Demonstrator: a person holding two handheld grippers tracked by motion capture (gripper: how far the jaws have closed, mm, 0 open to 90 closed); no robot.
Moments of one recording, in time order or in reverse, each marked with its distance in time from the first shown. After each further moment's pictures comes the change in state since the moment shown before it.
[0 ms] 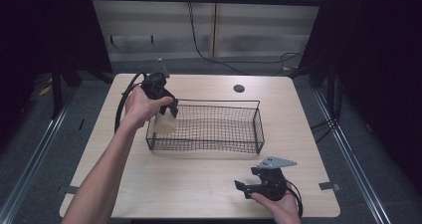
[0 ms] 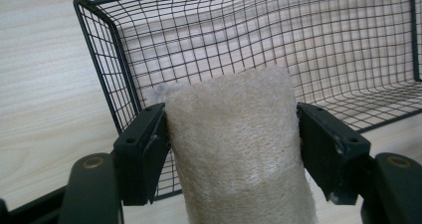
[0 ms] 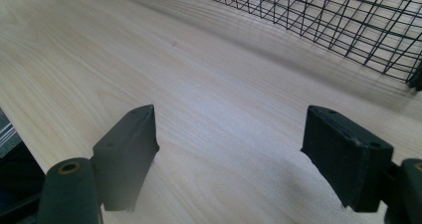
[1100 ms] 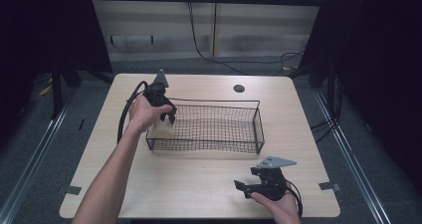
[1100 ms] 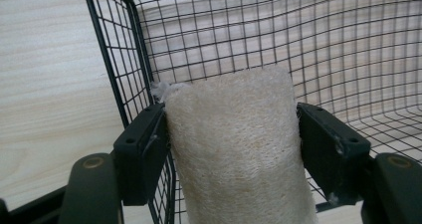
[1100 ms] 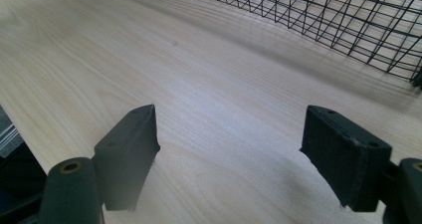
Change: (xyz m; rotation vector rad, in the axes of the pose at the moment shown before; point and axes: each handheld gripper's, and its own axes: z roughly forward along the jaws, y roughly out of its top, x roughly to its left) left arm 0.019 0.005 0.045 0.062 0.062 -0.062; right arm -0.001 0.000 0.001 0.001 0.009 0.004
